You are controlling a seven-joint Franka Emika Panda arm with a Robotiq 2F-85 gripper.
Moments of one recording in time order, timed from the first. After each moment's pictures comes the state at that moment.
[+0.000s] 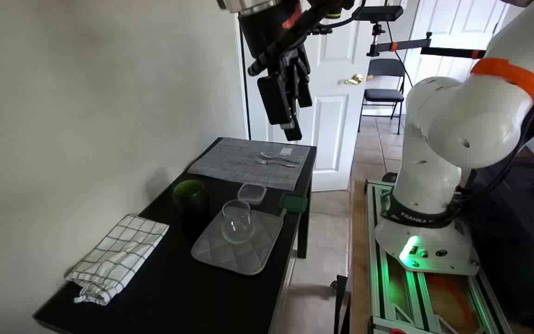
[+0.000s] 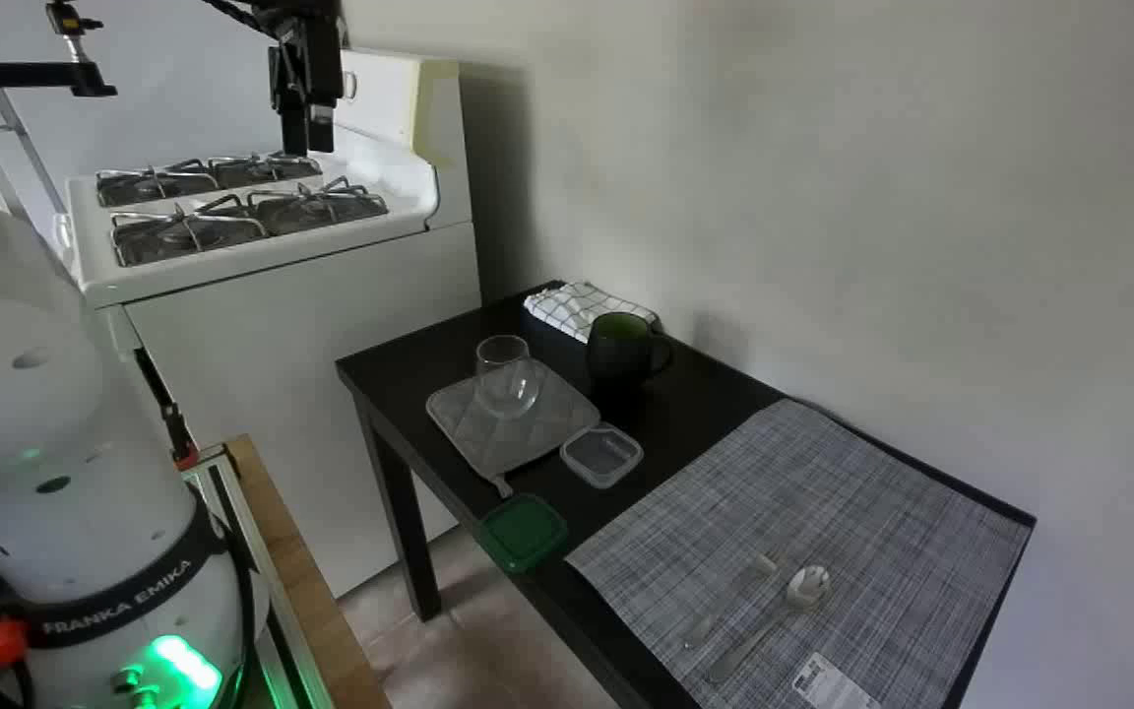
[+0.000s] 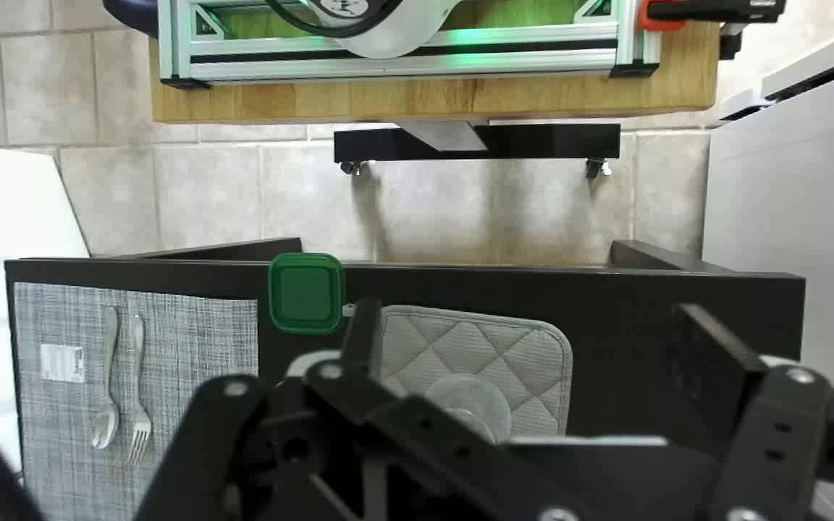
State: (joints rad) arm 0.12 -0.65 0.36 -2.36 0.09 1.46 0.39
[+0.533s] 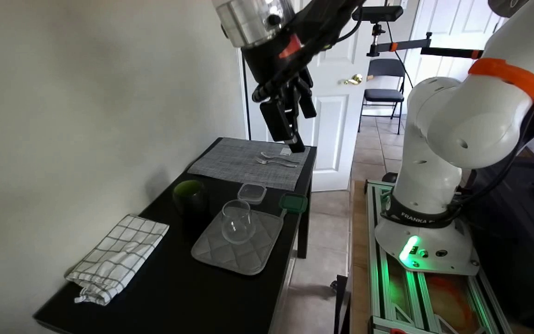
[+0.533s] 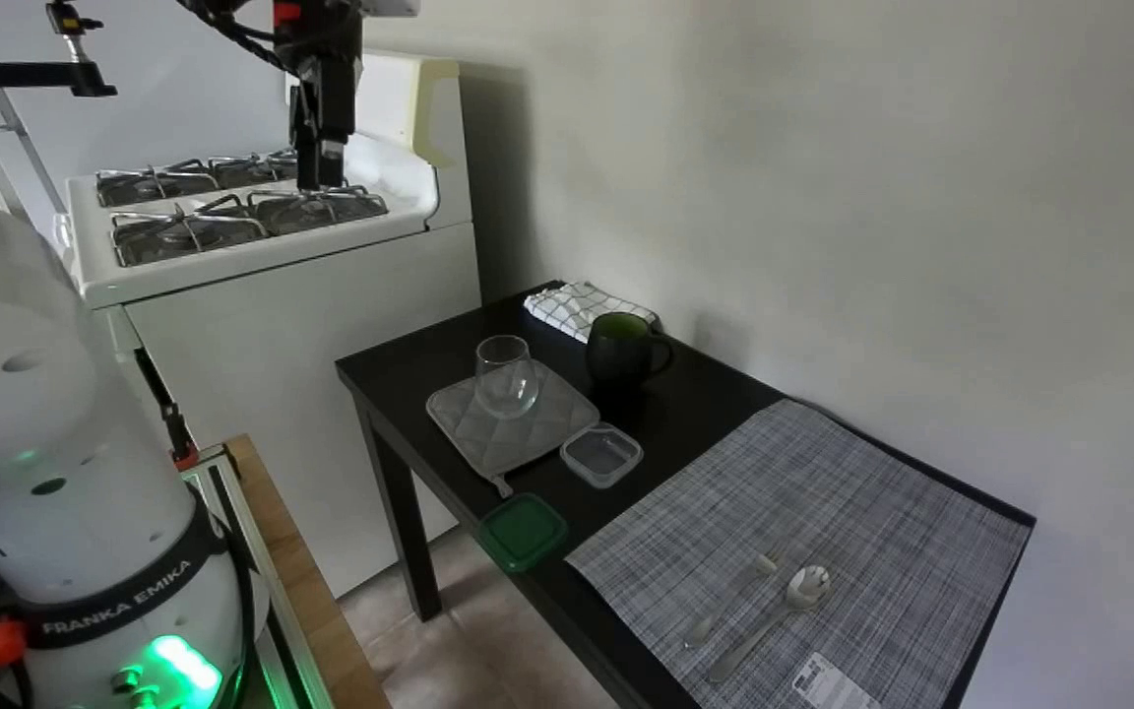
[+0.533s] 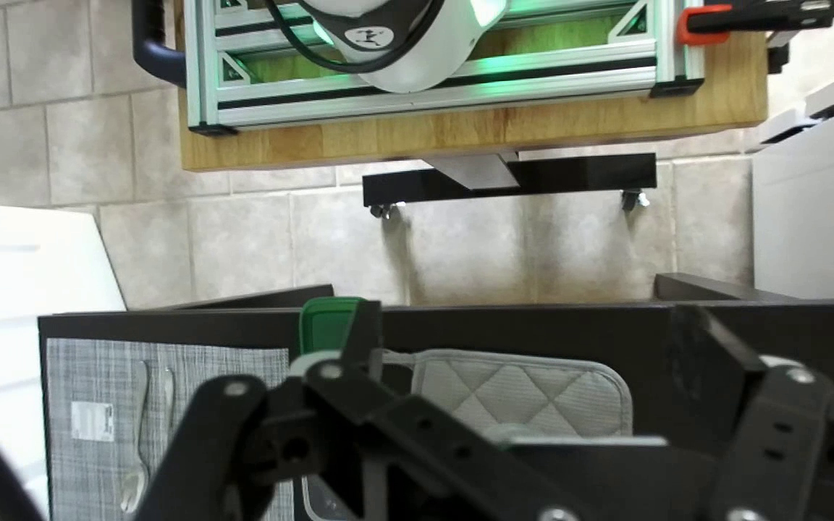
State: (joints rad) arm 0.10 -0.59 0.36 -2.42 0.06 1.47 0.43
